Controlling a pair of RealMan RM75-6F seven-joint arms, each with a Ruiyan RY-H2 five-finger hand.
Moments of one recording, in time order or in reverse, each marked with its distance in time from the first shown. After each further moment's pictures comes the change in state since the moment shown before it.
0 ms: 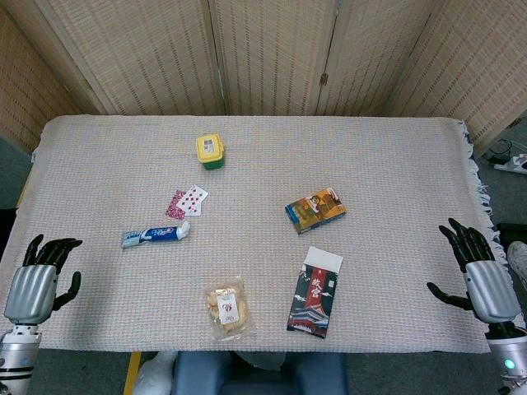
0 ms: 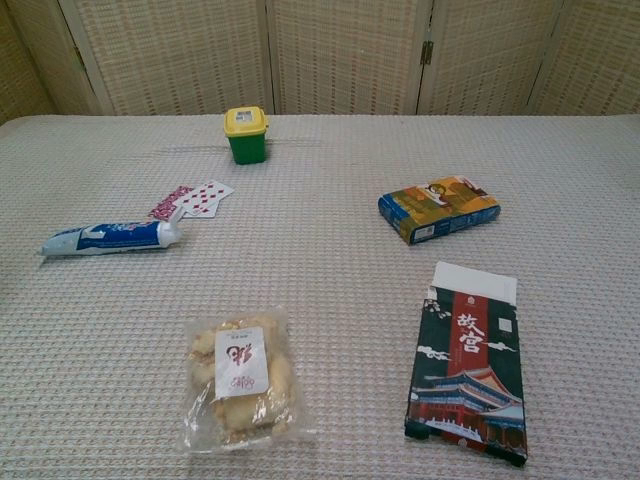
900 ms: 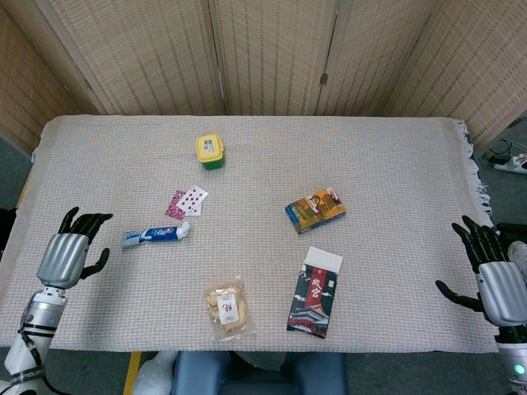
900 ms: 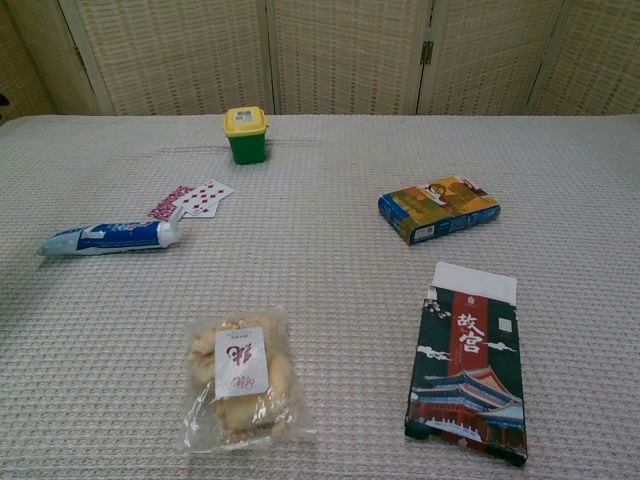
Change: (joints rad) left arm -0.194 -0.044 -0.093 0.095 -0.072 -0.240 -0.032; right arm -0.028 0.024 0.009 -0.019 -0.013 0.060 0.002
